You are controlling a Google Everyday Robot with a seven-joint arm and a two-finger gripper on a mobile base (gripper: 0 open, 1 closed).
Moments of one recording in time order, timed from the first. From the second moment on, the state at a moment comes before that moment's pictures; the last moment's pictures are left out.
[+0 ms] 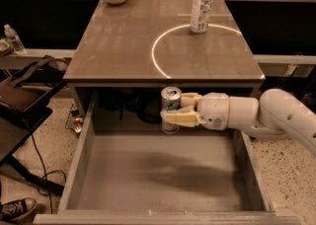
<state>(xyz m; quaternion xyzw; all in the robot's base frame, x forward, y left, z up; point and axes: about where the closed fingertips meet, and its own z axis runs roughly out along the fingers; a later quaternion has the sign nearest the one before) 0.524 -0.048 0.800 -0.44 0.61 0.41 0.52</state>
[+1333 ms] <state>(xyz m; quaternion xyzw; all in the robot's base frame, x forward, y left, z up) 0.481 0.043 0.695 -0.45 0.51 0.52 0.51</state>
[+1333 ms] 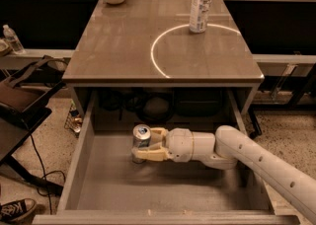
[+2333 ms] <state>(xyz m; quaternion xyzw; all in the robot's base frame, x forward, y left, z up) 0.467 0.052 0.682 -0.50 0.48 0.49 0.53</state>
